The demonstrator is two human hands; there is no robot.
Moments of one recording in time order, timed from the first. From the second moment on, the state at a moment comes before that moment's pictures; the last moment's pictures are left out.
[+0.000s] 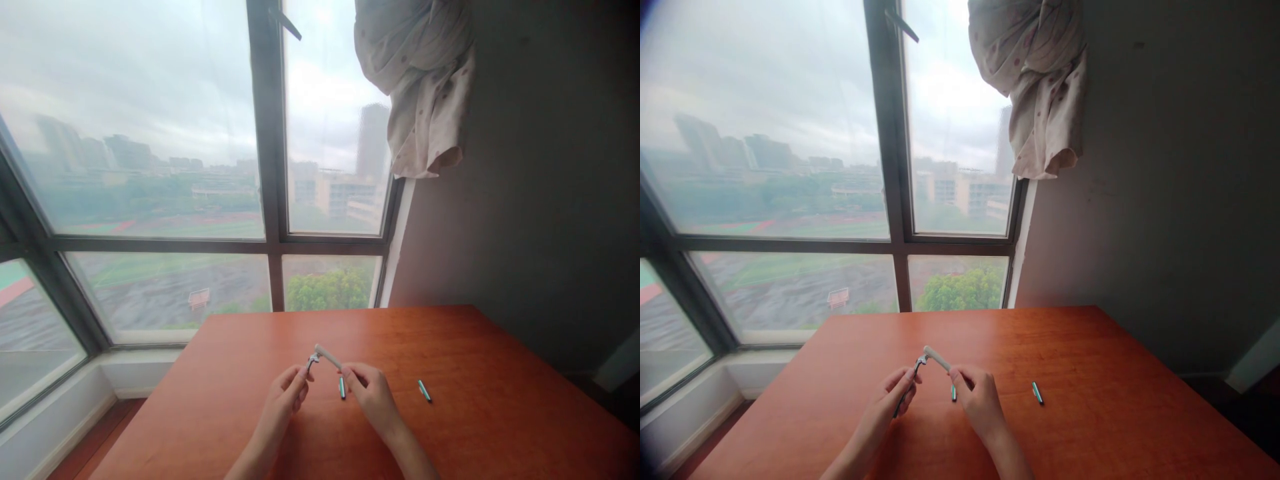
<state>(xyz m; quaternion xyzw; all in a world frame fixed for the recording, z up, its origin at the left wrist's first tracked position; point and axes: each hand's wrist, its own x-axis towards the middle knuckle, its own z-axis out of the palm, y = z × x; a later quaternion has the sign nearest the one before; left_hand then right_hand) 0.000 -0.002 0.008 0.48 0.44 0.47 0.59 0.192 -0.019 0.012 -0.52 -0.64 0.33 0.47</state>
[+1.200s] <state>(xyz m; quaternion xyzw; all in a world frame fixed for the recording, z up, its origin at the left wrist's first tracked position) -0.005 -0.013 0.030 0.57 0.52 0.48 0.42 0.203 -0.025 0.027 -0.54 -0.69 0.21 0.43</state>
